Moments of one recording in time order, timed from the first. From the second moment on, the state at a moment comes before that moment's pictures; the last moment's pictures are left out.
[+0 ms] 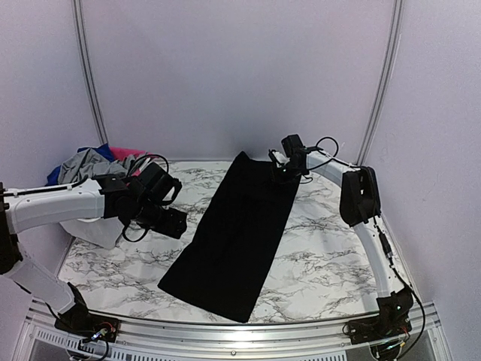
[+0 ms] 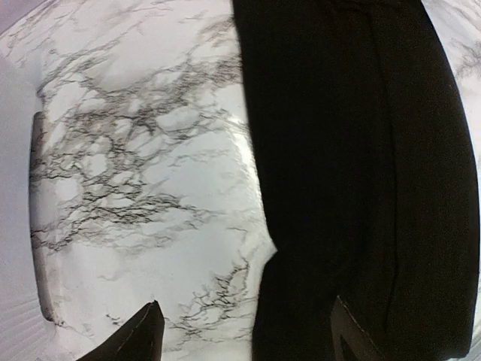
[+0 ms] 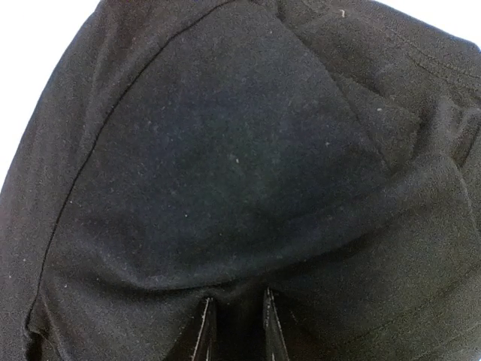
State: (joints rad) left arm -0.79 1.45 1.06 -0.64 -0.22 -0.40; right arm 0.35 2.66 2.40 -0.70 -0.26 0.12
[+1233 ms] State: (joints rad) left arm -1.25 1.83 1.29 -0.57 0.05 -0.45; right arm 0.34 1.97 1.58 -0.65 -0.32 0.16
